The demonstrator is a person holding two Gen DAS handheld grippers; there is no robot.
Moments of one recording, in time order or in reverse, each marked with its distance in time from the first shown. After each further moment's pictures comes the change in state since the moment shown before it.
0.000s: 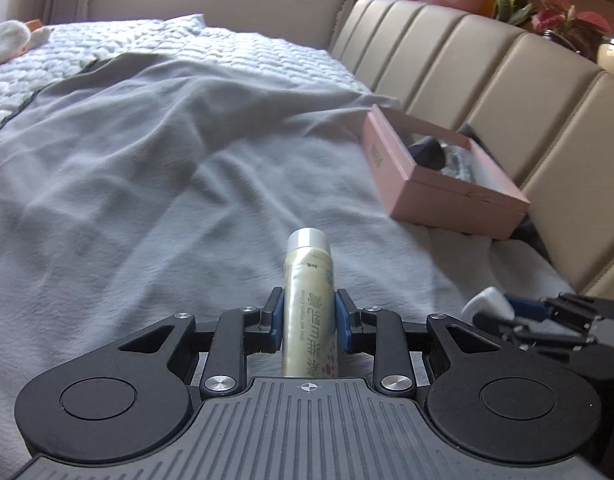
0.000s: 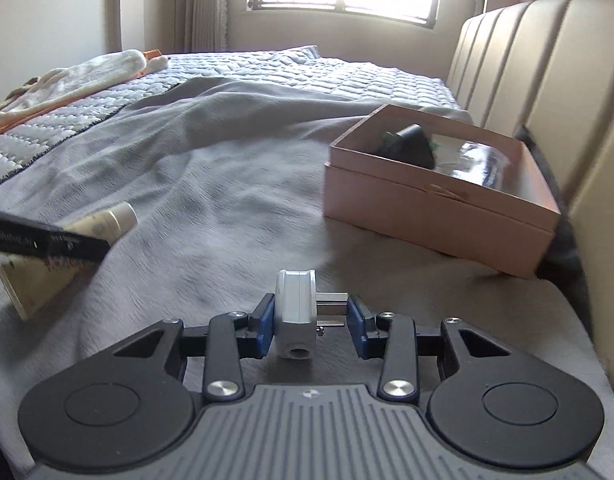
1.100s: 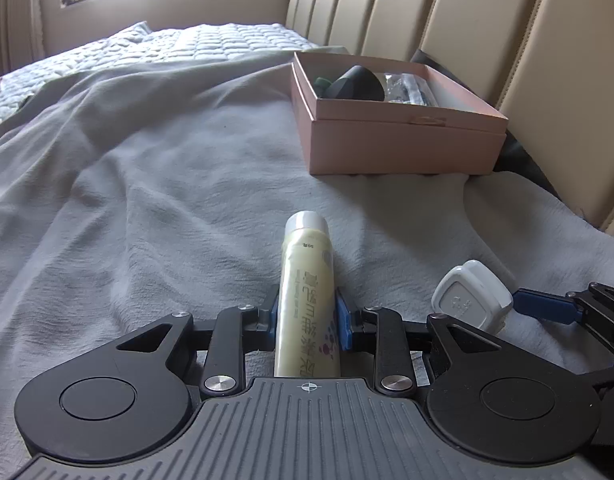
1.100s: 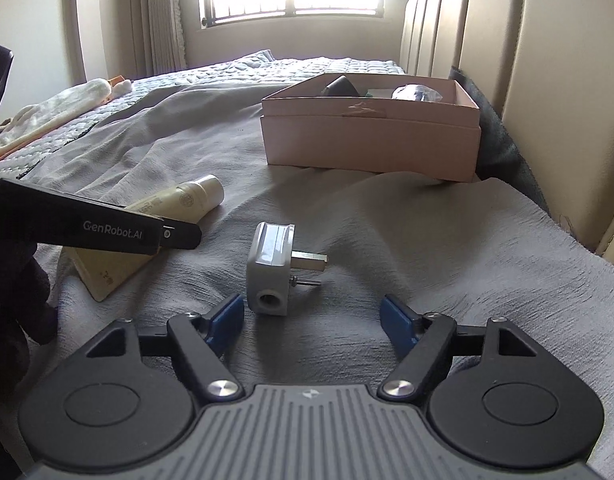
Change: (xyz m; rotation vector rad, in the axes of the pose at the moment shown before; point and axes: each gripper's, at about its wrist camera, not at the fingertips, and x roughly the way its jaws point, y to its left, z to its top) left arm 0.073 -0.086 -0.020 0.193 0.085 0.082; right arm -0.011 -0.026 -0.054 0.155 -0.029 0.008
